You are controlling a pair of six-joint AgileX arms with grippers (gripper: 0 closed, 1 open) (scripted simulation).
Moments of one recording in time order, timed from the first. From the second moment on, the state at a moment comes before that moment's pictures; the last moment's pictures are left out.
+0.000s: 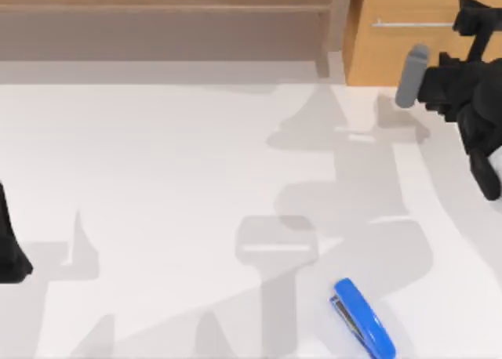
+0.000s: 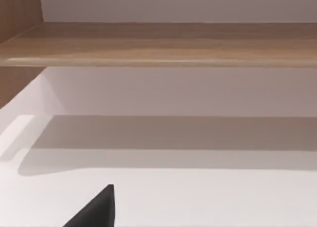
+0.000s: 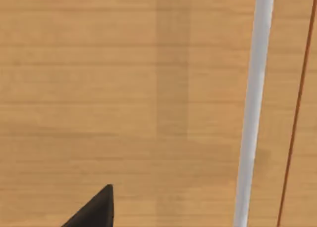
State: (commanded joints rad) left arm 0.00 0.00 0.00 0.00 0.00 0.00; right arm 0.17 2.24 0.97 1.27 0.21 -1.56
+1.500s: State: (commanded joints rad) left arm 0.00 0.00 0.00 0.00 0.00 0.00; right arm 0.16 2.28 1.06 1.22 0.20 -1.56
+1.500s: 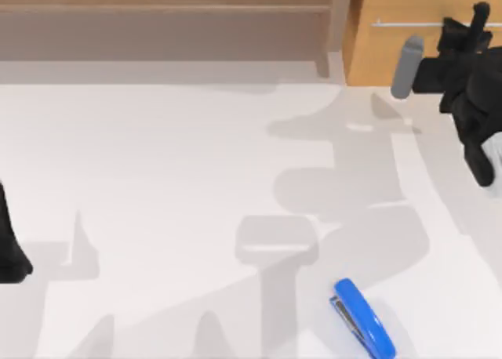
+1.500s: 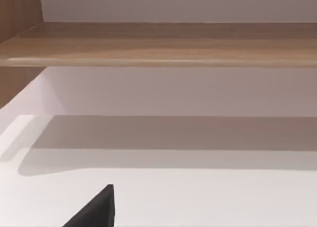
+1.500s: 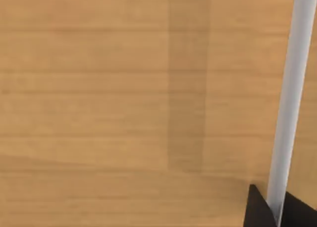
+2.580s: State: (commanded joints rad) left arm 0.00 0.00 0.00 0.00 0.00 0.00; right arm 0.20 2.16 0.77 1.38 0.23 -1.55
